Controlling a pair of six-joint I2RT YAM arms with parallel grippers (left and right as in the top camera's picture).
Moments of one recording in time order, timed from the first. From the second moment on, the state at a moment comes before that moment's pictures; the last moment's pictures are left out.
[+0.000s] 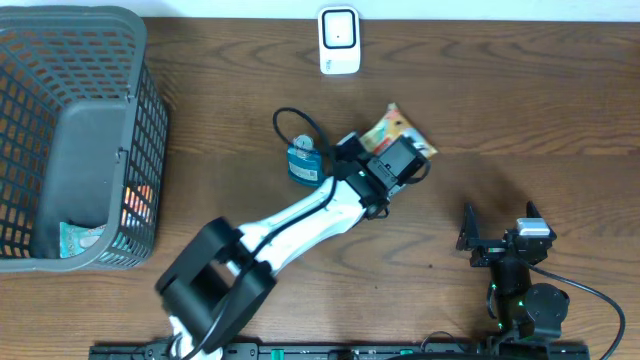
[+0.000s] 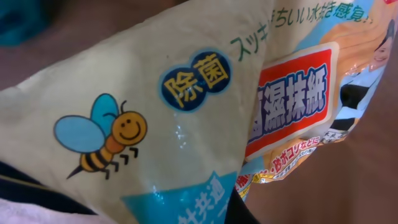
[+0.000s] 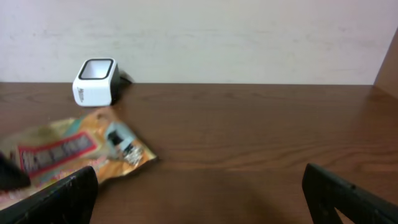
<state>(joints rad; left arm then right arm) -0.87 1.91 1.35 -0.55 -0.21 -1.46 -0.09 0.01 0.01 -0.06 -0.10 0.01</state>
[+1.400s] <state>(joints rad) -0.13 1.30 1.83 -1.08 -0.36 -0.73 -0.09 0.01 0.01 -0.06 -0.10 0.01</state>
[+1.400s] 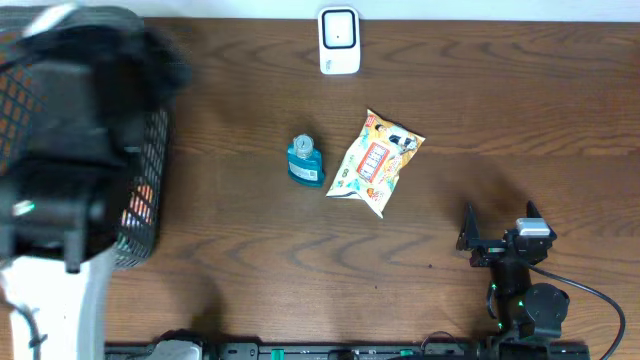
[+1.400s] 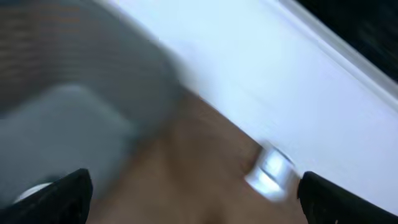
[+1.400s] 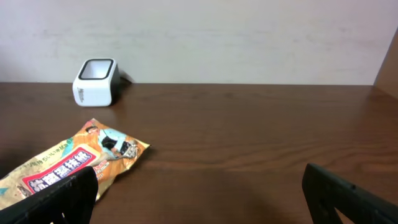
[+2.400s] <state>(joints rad) 0.56 1.86 1.51 -1.37 0.03 -1.16 -0.09 0.01 0.01 -0.06 -0.10 0.01</state>
